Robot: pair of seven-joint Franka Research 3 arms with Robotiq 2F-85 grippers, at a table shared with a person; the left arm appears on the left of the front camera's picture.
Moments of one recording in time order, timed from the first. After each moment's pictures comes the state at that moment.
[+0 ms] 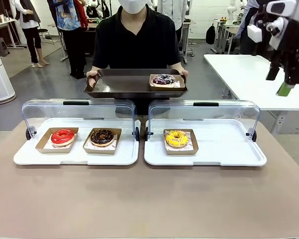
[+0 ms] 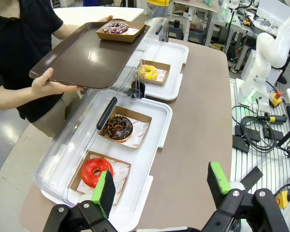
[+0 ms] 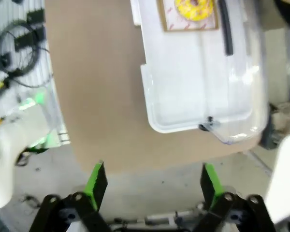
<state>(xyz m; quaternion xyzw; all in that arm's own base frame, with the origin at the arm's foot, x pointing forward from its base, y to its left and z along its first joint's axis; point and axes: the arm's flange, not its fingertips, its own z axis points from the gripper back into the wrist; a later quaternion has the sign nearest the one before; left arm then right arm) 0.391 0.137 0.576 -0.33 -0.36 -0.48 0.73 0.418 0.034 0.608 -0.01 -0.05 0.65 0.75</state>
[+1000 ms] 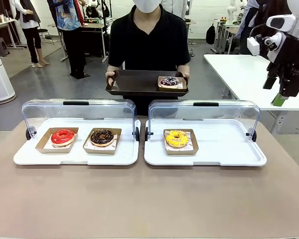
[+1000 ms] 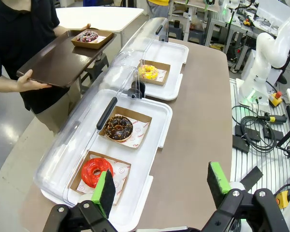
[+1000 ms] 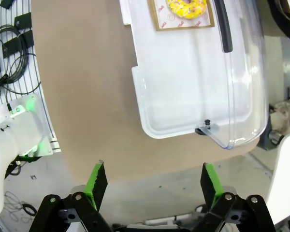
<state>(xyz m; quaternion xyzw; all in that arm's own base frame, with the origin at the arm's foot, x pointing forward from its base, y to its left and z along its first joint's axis) 0.391 0.137 0.576 -0.33 -0.36 -0.48 0.73 0.422 0.031 0.589 -0.02 -0.07 0.65 0.76</state>
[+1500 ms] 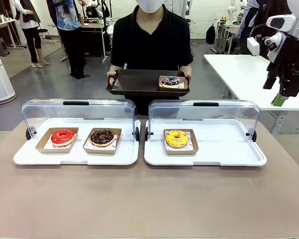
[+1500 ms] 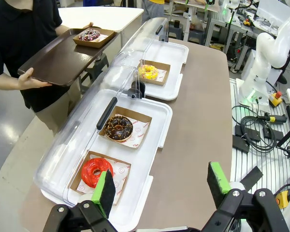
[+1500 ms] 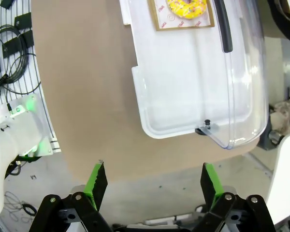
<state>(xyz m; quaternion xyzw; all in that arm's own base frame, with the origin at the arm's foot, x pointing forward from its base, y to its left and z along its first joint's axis) 0.391 0.137 0.576 -0.33 -0.36 -0.48 0.73 0.422 0.031 0.589 -0.02 -0.07 0.65 0.76</state>
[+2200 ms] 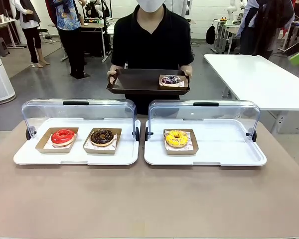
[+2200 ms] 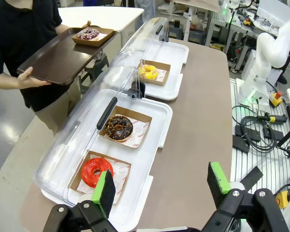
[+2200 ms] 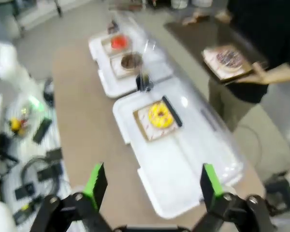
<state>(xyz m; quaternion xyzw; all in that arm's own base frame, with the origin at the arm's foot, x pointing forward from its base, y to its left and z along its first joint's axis) 0.391 0.137 0.576 -0.33 -0.36 -0.48 0.73 0.408 -0.108 0.644 0.26 -0.36 0.47 0.77</state>
